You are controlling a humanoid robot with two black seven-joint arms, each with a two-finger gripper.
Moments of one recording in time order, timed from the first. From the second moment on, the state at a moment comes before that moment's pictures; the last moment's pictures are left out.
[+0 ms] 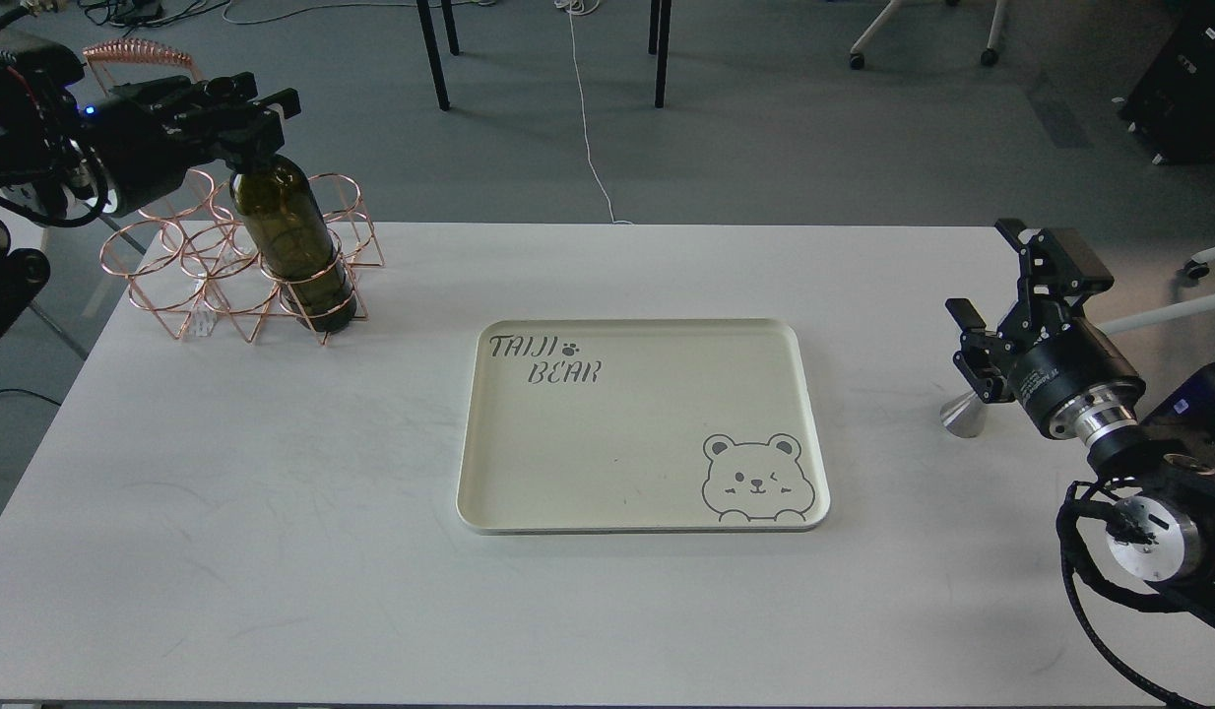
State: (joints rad) left arm -0.91 0.69 -0.74 -0.84 1.86 -0.10 -0.49; right arm 0.44 -0.83 0.54 1.54 -0.11 -0.26 0.49
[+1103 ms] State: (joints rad) left arm -0.35 0.43 -1.13 -1.45 0.72 -0.09 -0.40; right arm 0.44 -0.72 0.54 1.42 -0.11 -0.25 0.49
